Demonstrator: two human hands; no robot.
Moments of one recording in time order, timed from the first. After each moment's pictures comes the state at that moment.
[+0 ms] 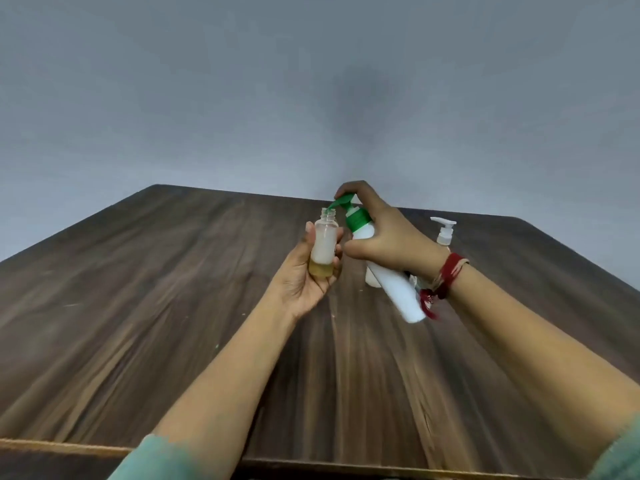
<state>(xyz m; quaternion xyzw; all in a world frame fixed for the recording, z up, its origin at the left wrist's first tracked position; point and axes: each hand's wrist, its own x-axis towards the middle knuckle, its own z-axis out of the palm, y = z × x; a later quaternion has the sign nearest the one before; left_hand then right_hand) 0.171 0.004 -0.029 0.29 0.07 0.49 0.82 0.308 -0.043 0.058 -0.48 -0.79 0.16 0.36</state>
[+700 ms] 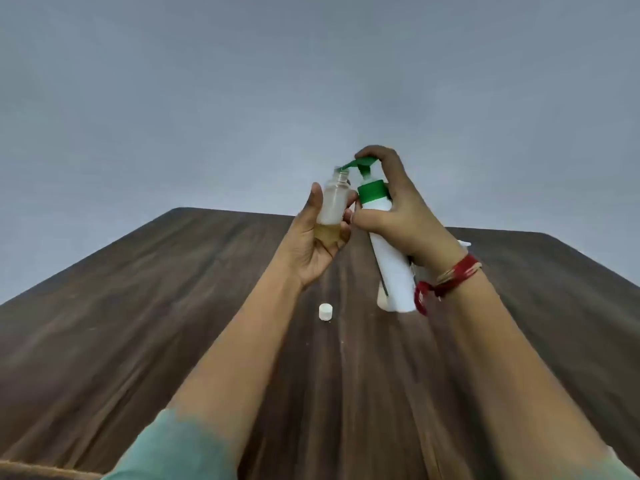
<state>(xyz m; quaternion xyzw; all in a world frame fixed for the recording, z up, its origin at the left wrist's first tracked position) 0.173 0.027 0.046 0.40 0.02 0.51 0.76 0.307 -0.030 0.096 -0.38 -0.74 0.20 0.52</state>
